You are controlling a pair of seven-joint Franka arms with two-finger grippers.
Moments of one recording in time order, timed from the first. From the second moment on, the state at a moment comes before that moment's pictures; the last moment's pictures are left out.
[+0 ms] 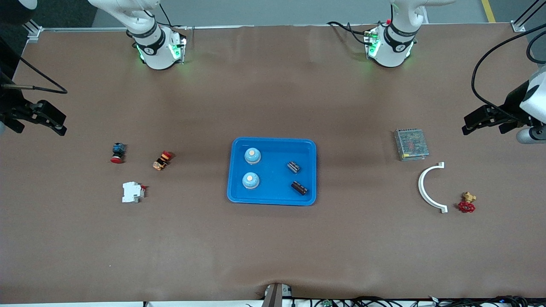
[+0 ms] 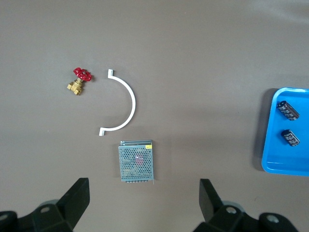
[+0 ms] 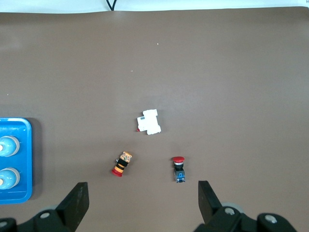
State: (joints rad) left arm -0.01 0.05 -0.02 -1.57 -0.03 1.66 -0.06; right arm -0.07 0.03 0.12 -1.51 -0.10 1.66 0.10
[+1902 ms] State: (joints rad) left arm -0.01 0.07 -0.02 -1.57 0.02 1.66 -0.06; right arm -0.07 0.01 0.10 -1.46 -0.01 1.66 0.17
